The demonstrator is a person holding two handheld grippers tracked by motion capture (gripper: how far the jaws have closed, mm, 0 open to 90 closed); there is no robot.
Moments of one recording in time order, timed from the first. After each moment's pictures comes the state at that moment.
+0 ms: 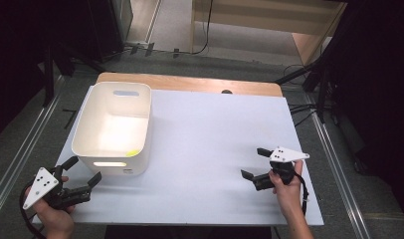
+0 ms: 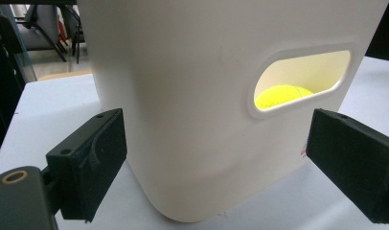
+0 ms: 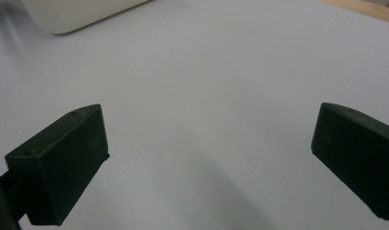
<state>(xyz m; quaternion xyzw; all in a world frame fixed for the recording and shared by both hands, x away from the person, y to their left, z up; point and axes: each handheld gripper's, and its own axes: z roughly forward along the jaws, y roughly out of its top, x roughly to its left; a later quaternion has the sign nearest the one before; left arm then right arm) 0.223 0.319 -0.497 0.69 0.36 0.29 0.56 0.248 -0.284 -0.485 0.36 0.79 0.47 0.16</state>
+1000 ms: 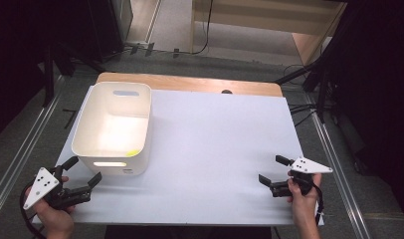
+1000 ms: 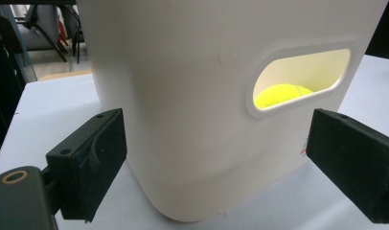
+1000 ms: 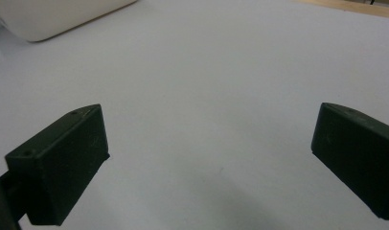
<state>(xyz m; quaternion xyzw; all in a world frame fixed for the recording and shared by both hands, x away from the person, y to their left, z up) 0.223 0.319 -0.497 0.69 0.36 0.30 0.56 0.221 -0.330 -0.500 0.41 0.75 0.49 0.18</state>
